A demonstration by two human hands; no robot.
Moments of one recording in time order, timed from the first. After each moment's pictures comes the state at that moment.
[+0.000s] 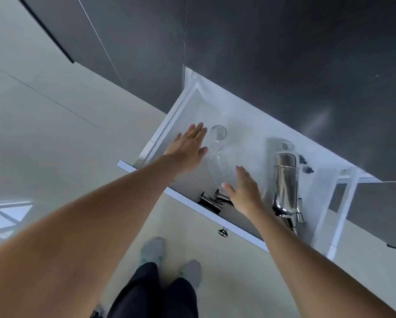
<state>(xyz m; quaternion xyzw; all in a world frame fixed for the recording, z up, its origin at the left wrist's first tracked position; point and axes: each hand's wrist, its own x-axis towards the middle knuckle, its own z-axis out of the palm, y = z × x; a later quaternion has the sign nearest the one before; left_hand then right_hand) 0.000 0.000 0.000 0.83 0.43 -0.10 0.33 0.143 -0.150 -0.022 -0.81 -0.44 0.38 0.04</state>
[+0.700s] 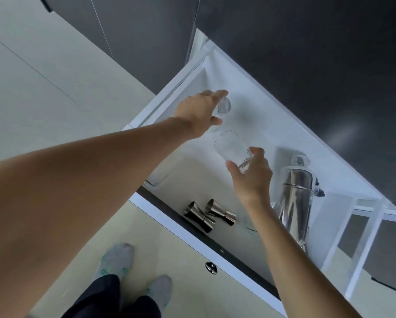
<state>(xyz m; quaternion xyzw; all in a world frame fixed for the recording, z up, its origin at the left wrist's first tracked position) 0.052 0.064 -0.060 0.83 0.47 0.03 0.31 0.168 -0.089 -0.056 -0.87 -0.38 0.26 0.17</state>
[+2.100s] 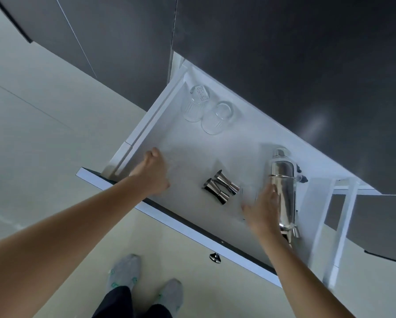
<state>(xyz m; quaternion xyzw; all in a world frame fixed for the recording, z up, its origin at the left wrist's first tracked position) -0.028 -0.004 -0.063 0.73 0.53 -0.22 0.37 0.178 -0.167 -0.048 -0.92 -0.30 0.22 0.09</state>
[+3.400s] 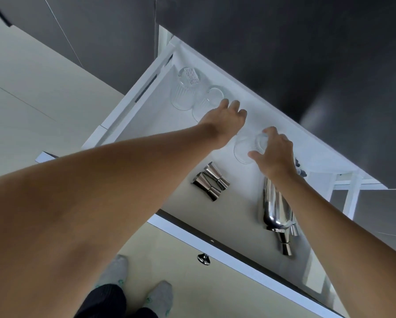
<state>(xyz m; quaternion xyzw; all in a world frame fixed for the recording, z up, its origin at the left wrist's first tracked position) 0.136 0.018 -0.050 0.94 0.30 -0.06 0.13 0.253 -0.089 -0.042 -0.89 -0.43 0.16 0.03</state>
